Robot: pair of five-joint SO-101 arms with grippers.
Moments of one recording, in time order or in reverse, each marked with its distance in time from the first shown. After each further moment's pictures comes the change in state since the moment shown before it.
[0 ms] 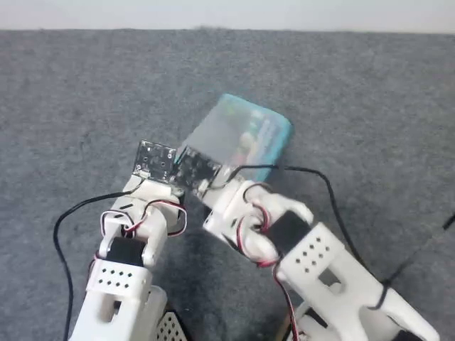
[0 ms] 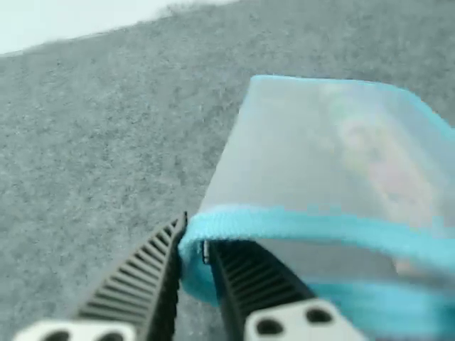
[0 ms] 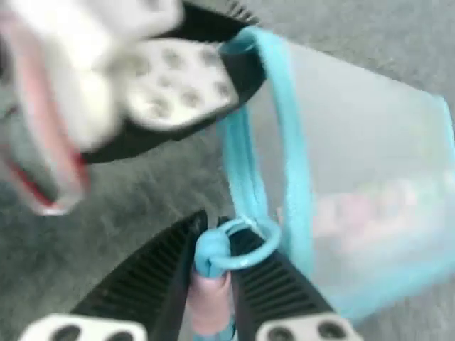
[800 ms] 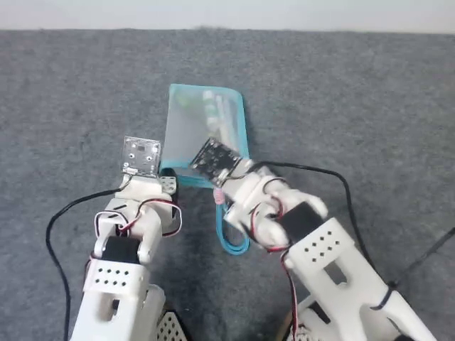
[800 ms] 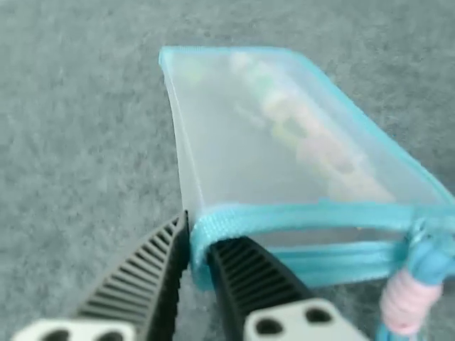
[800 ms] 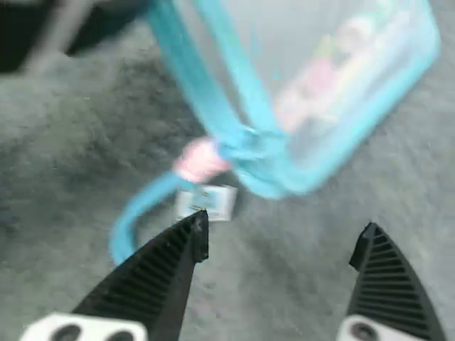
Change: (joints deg) left arm -4.0 0.1 -1.4 4.1 4.7; right arm 12.2 0.6 2.2 3.5 3.7
